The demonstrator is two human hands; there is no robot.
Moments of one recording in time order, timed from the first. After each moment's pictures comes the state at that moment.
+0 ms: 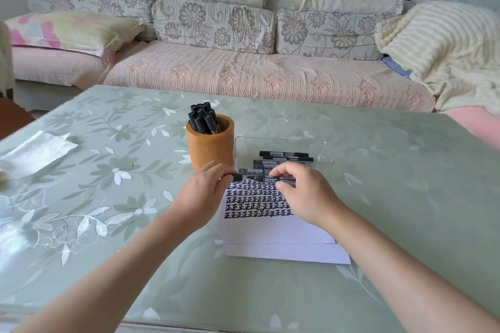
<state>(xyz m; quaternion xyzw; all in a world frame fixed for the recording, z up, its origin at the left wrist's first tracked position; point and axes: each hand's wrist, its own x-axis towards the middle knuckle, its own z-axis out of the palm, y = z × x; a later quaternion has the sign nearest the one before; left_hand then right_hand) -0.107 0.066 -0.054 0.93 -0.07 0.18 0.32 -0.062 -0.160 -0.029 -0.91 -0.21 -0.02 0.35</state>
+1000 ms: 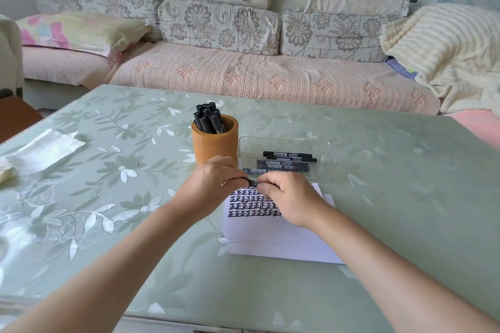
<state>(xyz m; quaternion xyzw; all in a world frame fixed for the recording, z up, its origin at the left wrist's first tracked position) -0.107 0.067 -0.032 0.91 -0.18 0.21 0.30 -0.067 -0.137 -0.031 -0.90 -0.27 0.05 0.35</state>
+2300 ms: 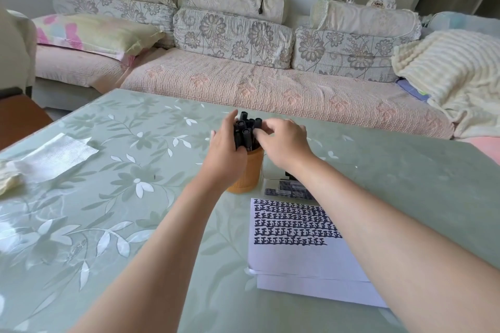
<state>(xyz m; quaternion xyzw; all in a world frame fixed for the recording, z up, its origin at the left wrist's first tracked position) -0.039 0.096 -0.003 0.85 0.04 0.26 0.46 0.028 -0.028 0.025 -0.92 -0.23 -0.13 0.29</state>
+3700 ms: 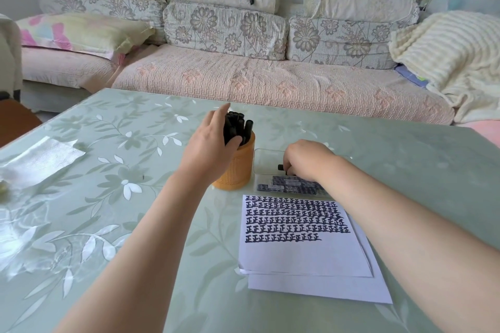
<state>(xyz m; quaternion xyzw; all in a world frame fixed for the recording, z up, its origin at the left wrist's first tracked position) -0.031 0.104 0.000 0.92 0.03 0.27 0.30 0.058 -0.098 -0.004 -0.96 -0.27 0.02 -0.08</state>
